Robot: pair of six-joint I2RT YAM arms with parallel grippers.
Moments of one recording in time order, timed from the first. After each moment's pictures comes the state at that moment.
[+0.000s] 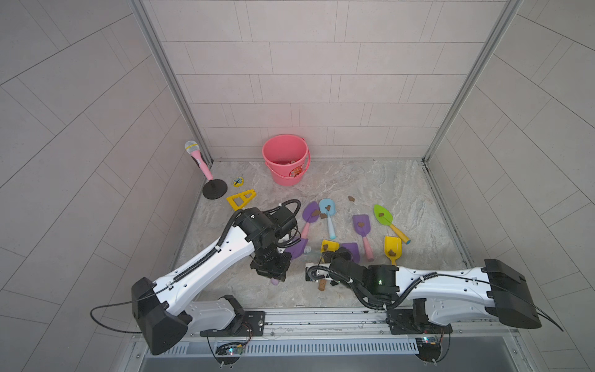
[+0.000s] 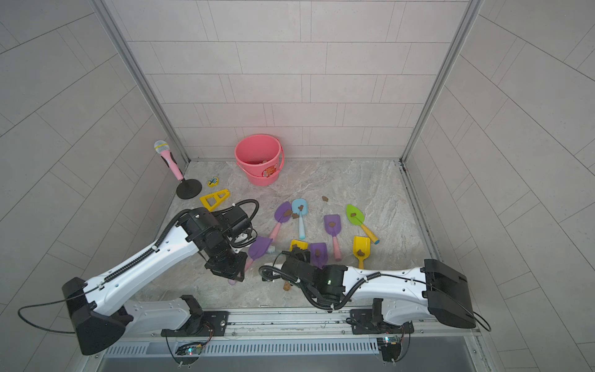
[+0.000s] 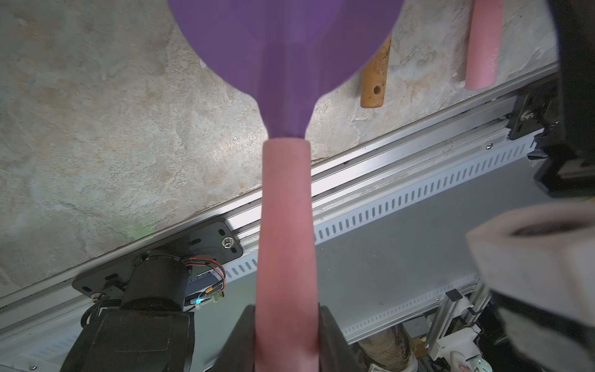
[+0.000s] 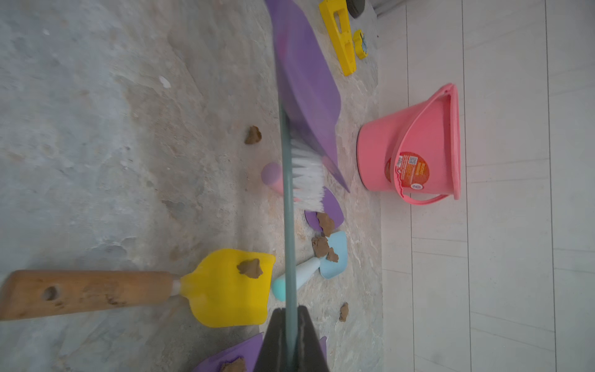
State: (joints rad) left arm -0.77 1.24 1.22 -1.57 0.32 -0.46; right arm 1.23 1.25 0.69 -0.15 0.59 -0.69
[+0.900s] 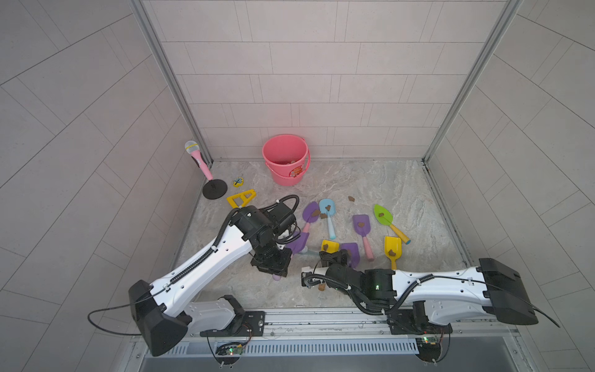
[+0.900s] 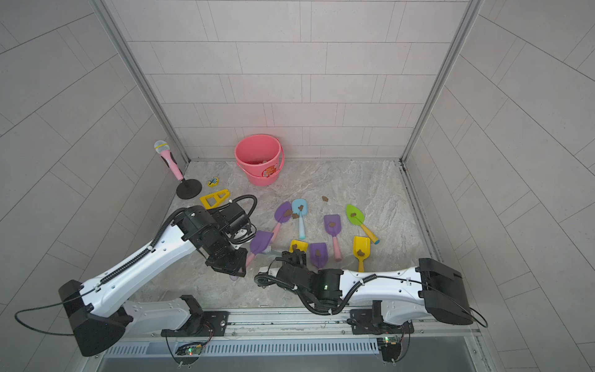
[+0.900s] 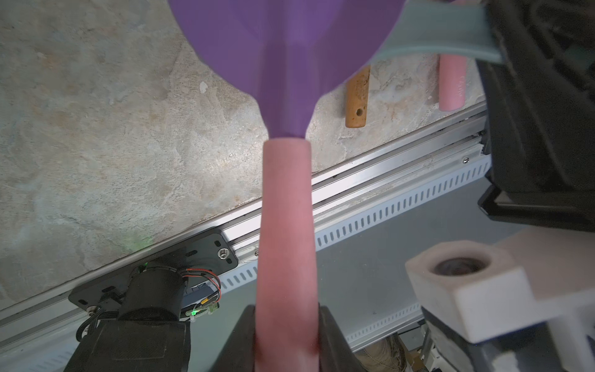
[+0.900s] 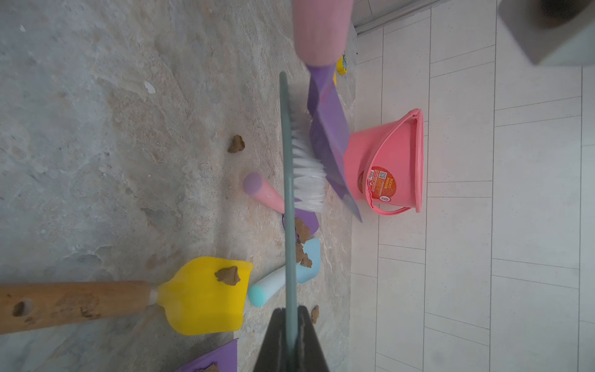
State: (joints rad) left arm -0.75 1.24 1.24 -1.54 0.32 -0.47; right arm 1.32 1.29 0.71 -0.10 0.71 -0.82
